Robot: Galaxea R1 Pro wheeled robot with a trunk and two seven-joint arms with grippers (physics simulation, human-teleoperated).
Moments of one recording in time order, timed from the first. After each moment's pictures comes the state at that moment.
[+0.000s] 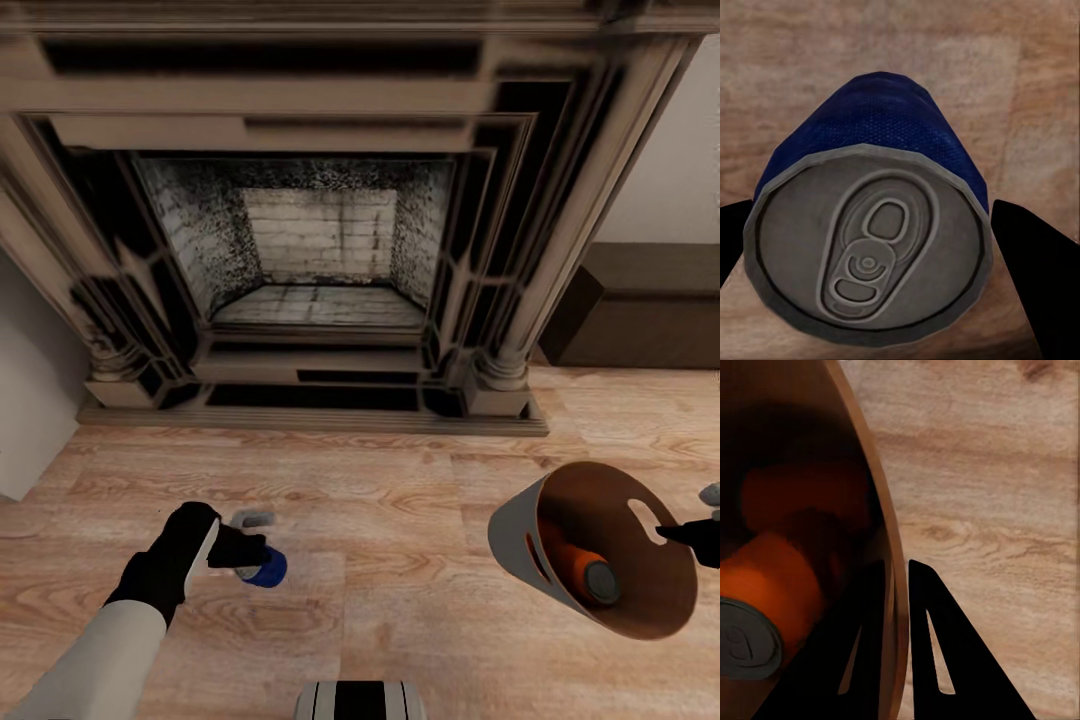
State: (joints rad) left arm -0.68 0.04 0.04 -0.79 -0.09 1.00 -0.36; right arm -0.30 -0.61 -0.50 -1.59 0.38 1.03 1.26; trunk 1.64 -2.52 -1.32
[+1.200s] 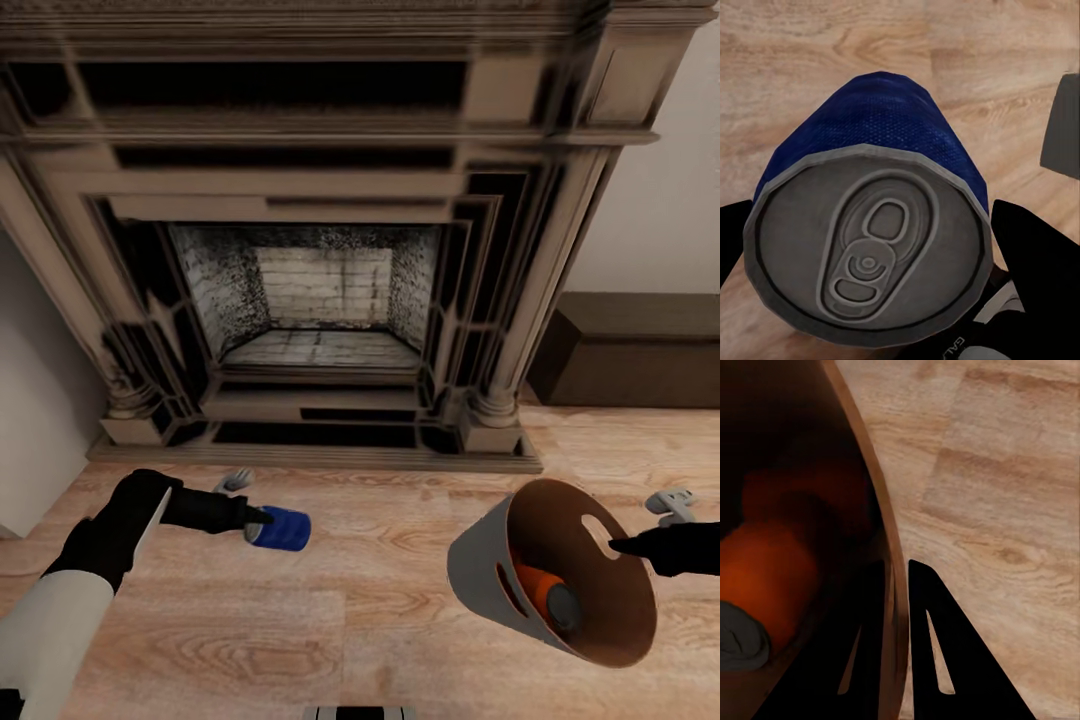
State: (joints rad) left arm -0.76 0.23 -0.02 -0.84 -0.10 1.05 -1.09; right arm -0.34 -0.58 -0.36 -1.53 0.44 1.04 1.42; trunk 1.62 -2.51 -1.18
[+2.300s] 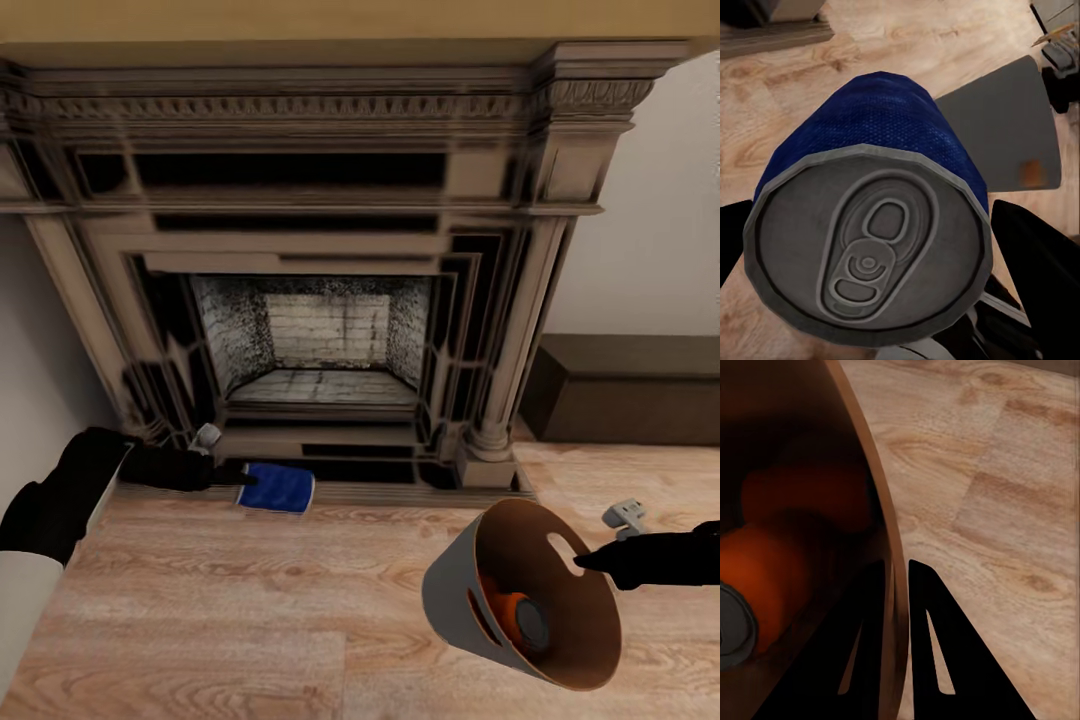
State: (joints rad) left arm -0.81 0.38 -0.09 -1.06 -0.10 1.05 -1.57; right arm -0.35 -0.52 -0.24 -1.51 0.44 1.04 1.40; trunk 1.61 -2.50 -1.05
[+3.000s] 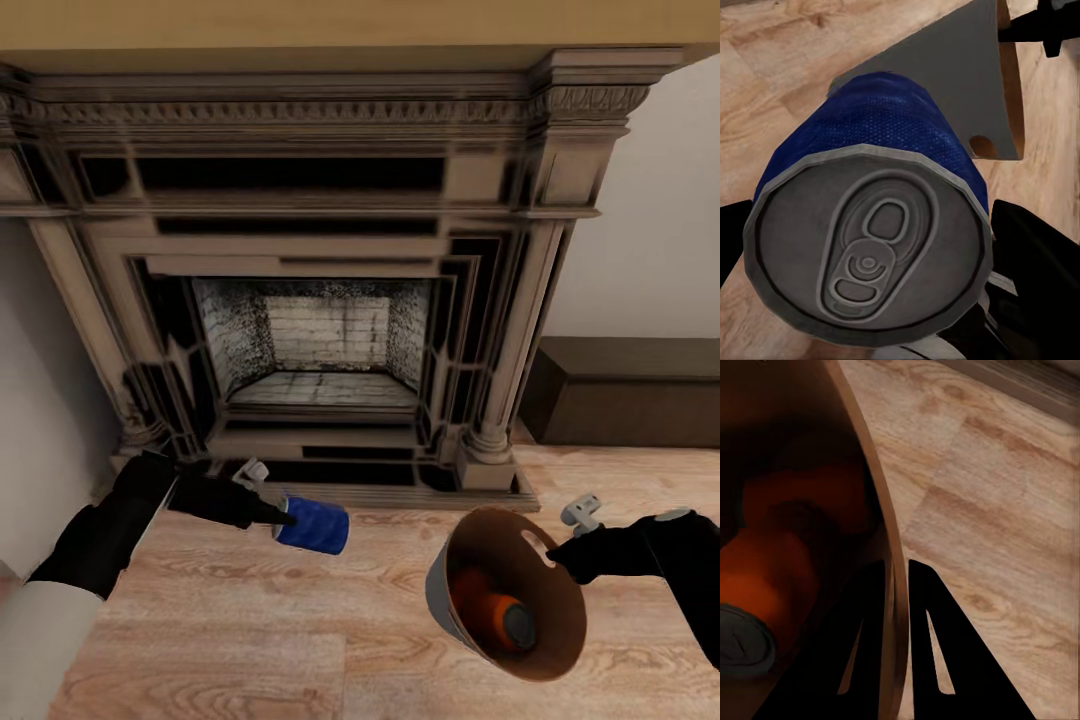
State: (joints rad) left arm -0.72 0.27 -0.18 -1.15 -0.12 1.02 -1.46; right arm -0.39 -0.39 -0.14 -1.48 0.58 0.91 1.20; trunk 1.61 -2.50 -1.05
